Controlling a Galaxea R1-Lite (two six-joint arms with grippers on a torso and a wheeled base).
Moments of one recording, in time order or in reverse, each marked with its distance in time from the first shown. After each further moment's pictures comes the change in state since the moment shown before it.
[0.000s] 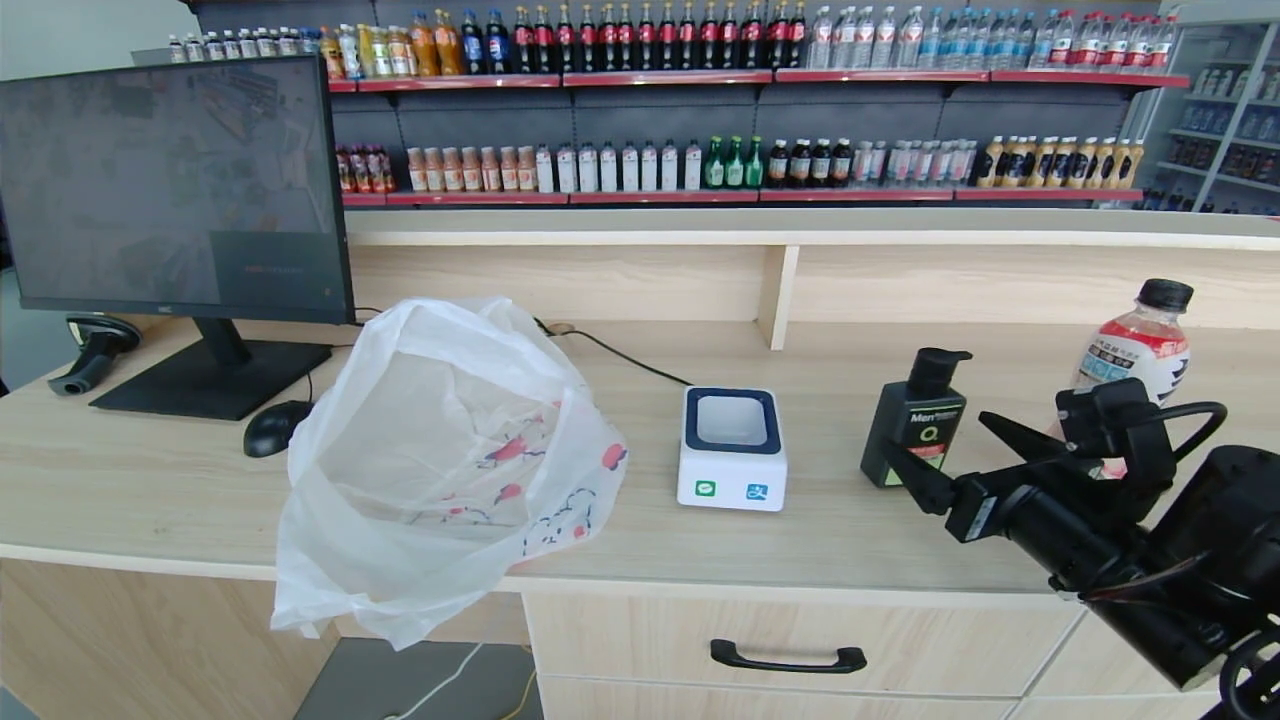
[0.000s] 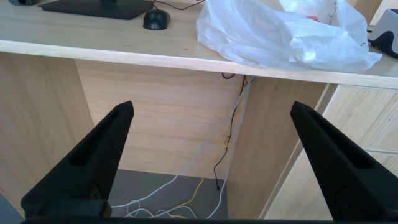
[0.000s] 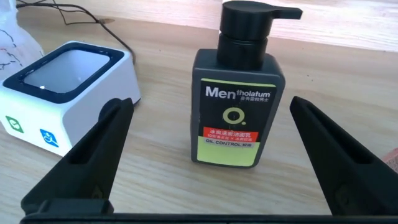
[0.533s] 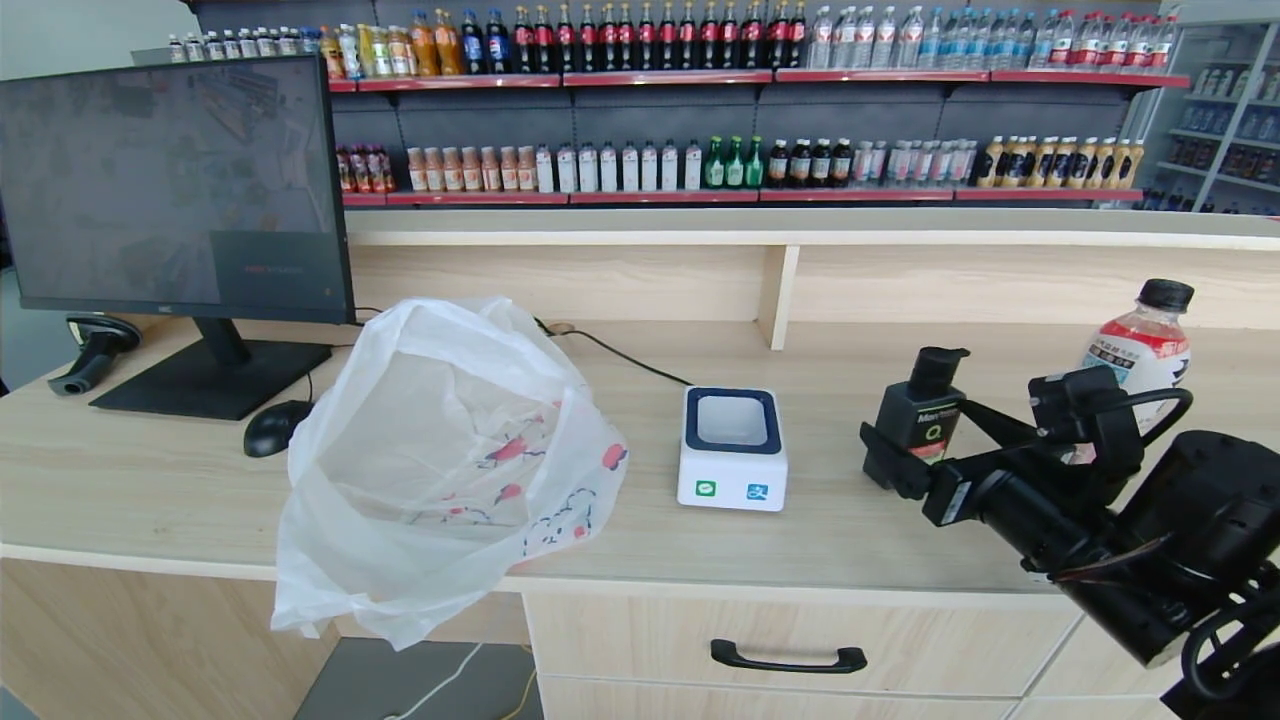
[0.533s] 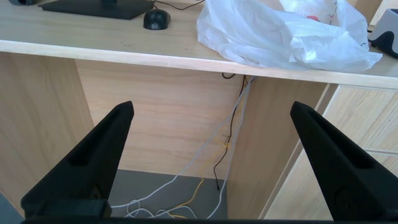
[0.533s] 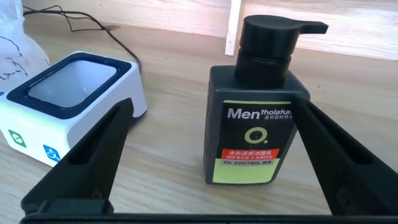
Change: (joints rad) left arm 0.000 0.000 0.000 0.000 0.000 0.000; right arm 0.016 0.044 -0.064 0.000 0.000 0.000
